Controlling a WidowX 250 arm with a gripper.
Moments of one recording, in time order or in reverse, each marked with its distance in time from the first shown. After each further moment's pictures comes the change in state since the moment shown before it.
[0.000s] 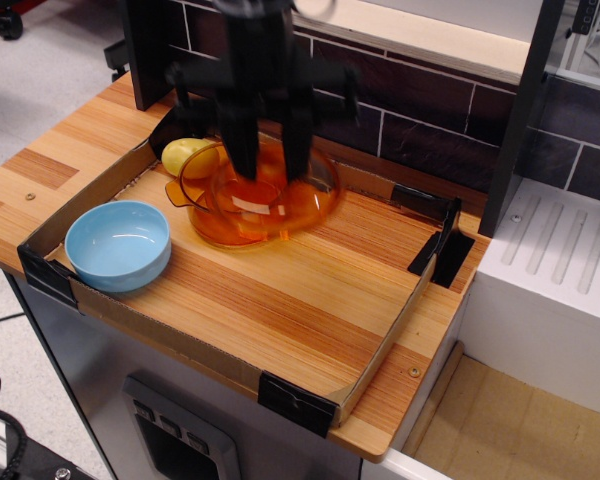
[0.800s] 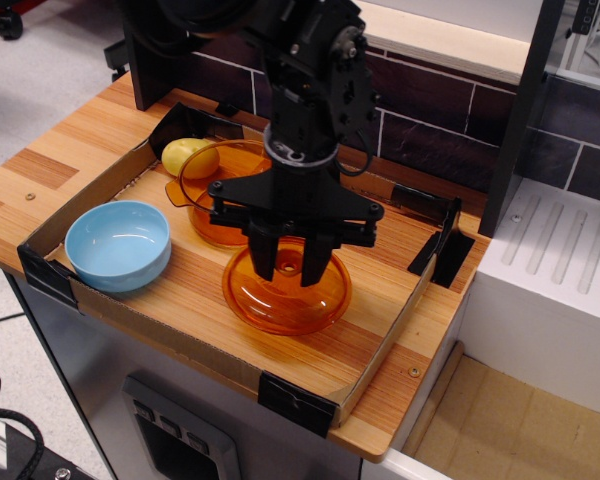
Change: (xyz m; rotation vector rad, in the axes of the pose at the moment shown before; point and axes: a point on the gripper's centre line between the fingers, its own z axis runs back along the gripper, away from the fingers) arm -0.012 -0.007 -0.063 0.103 -0.009 -0.028
